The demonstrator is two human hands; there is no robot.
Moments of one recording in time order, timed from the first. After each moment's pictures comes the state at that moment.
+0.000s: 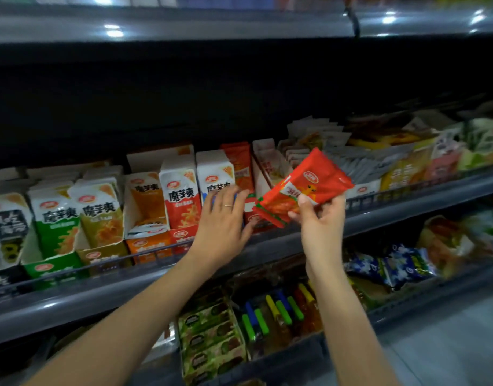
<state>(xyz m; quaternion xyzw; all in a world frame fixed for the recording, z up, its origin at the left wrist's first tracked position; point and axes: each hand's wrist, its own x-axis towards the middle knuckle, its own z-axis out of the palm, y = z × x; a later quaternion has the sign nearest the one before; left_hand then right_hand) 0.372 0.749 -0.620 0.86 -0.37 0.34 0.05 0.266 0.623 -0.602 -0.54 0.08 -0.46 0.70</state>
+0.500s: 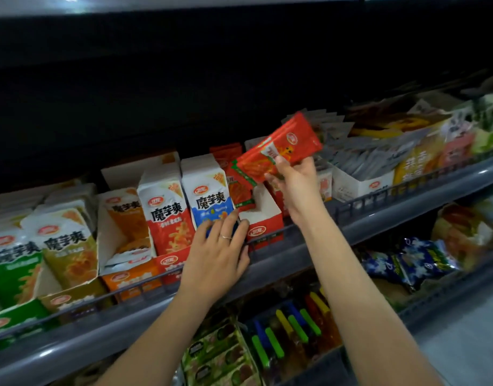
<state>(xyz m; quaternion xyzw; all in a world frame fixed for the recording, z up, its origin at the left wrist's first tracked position) 0.403 0.750 -0.657 0.82 -0.40 0.41 -0.06 0.379 0.579 -0.583 -0.48 0.00 -0.37 0.80</state>
